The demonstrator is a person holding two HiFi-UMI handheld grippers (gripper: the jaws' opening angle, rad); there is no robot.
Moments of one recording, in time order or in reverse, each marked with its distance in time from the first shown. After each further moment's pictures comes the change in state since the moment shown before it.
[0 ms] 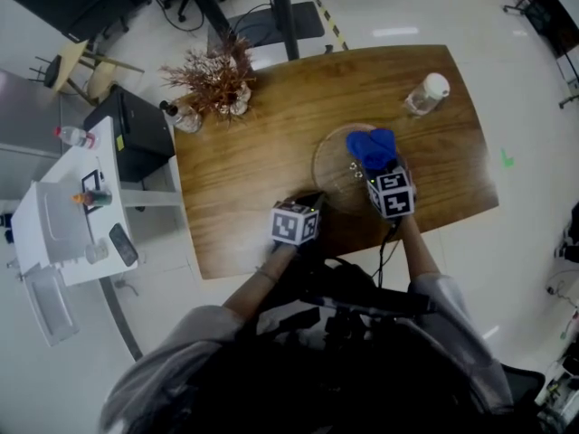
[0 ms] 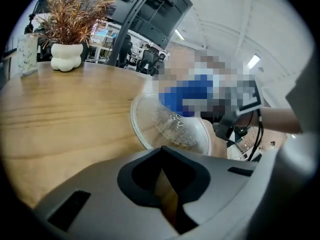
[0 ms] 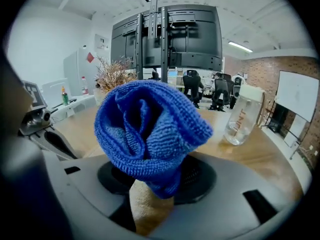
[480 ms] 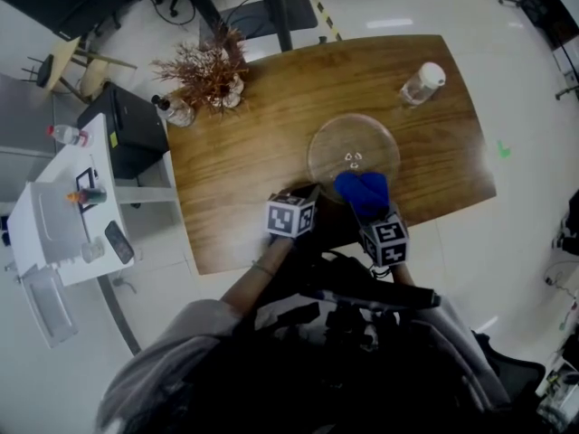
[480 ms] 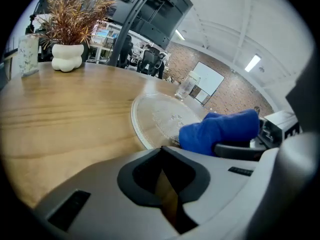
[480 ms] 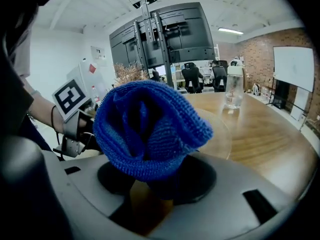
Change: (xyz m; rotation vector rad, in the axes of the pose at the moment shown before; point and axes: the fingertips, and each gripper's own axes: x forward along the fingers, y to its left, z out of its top) left arm 0.000 0.001 0.001 -0.002 -0.004 0.010; right arm -0.083 0.081 -0.069 0.169 0.029 0.117
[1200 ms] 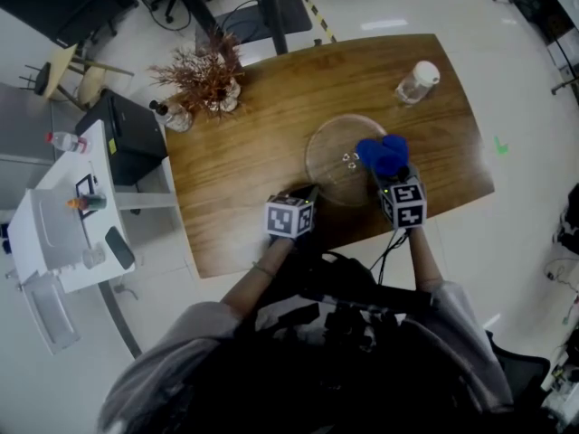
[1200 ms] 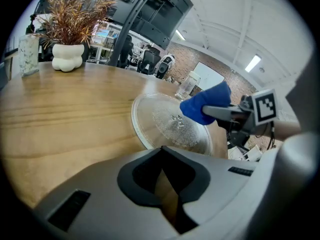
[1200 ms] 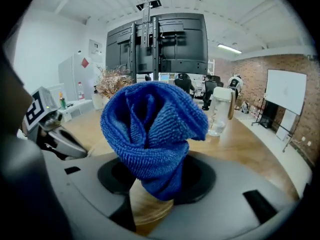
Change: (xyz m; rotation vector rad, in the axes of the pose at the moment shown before) left arm 0.000 0.000 0.000 -0.003 -0.002 0.002; right arm 0.017 -0.096 0.059 -0.125 -0.066 -0.177
